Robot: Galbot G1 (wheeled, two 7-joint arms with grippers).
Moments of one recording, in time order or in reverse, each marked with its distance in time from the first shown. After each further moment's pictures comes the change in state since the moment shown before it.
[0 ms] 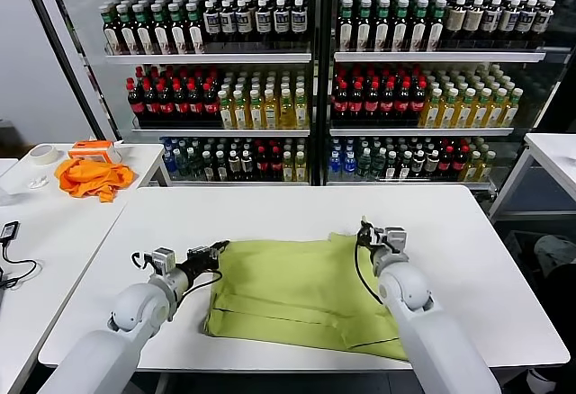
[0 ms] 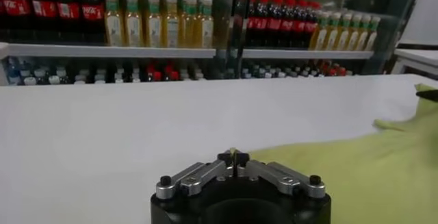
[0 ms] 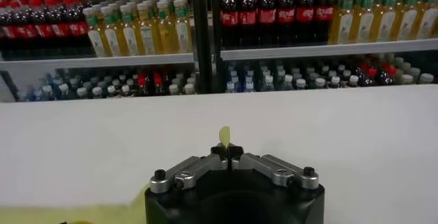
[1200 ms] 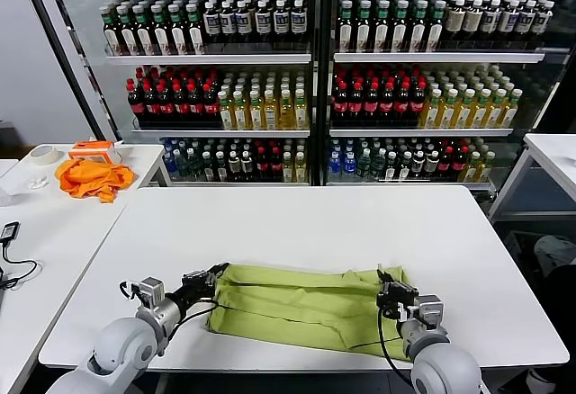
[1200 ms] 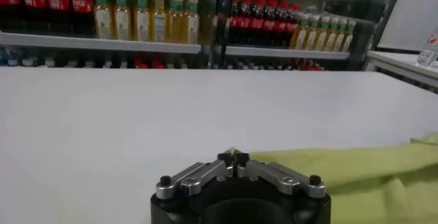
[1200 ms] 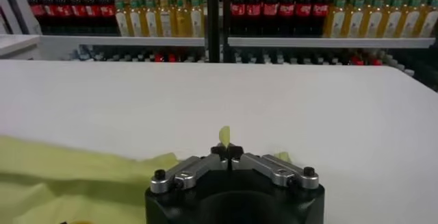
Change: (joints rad) left arm 0.204 0.062 -0.072 -0.177 -0.036 -0.021 -0.011; right arm -0.421 -0.065 0.134 0.372 -0.095 -0.012 -0.057
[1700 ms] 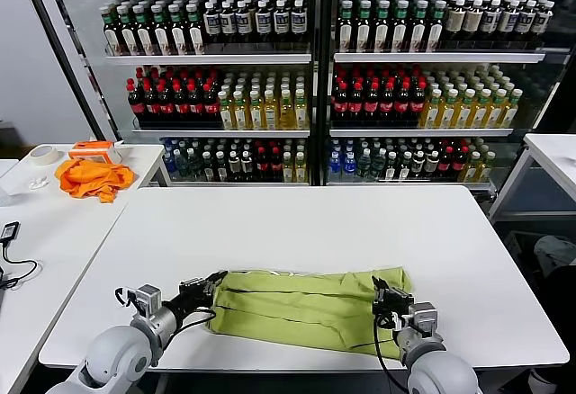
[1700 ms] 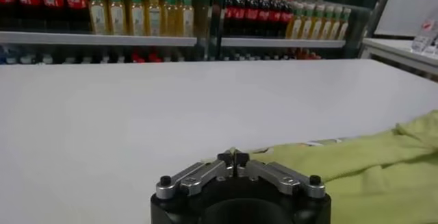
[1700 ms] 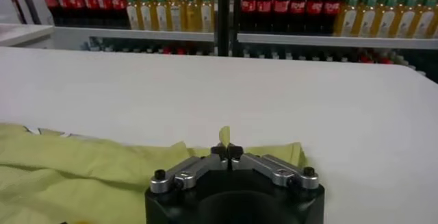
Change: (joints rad) left arm 0.065 0.007 -0.033 -0.069 0.046 0.050 -0.010; right arm -0.018 -0.007 -0.022 -0.002 -0.032 0.005 -0.014
